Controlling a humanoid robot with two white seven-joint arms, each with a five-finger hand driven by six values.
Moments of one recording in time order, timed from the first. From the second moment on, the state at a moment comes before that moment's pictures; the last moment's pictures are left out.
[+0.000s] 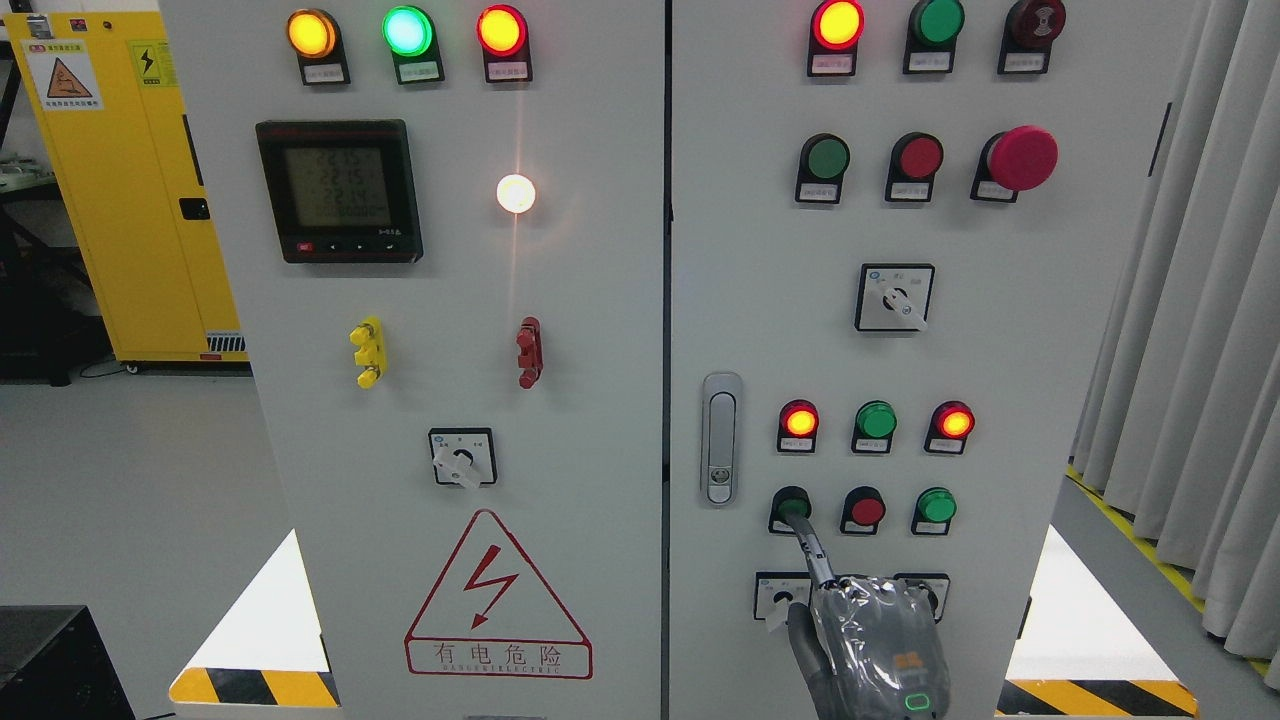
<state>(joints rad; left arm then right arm) 0.06 -0.10 -0.10 -0.13 0.08 -0.05 -0.06 -0.20 0.08 0.11 -1.73 1.37 -0.08 -0.15</state>
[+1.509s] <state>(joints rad) 0.06 -0.10 -0.10 -0.13 0.08 -0.05 -0.06 -0.17 0.09 0.10 -1.77 1.33 -0.07 -0.15</state>
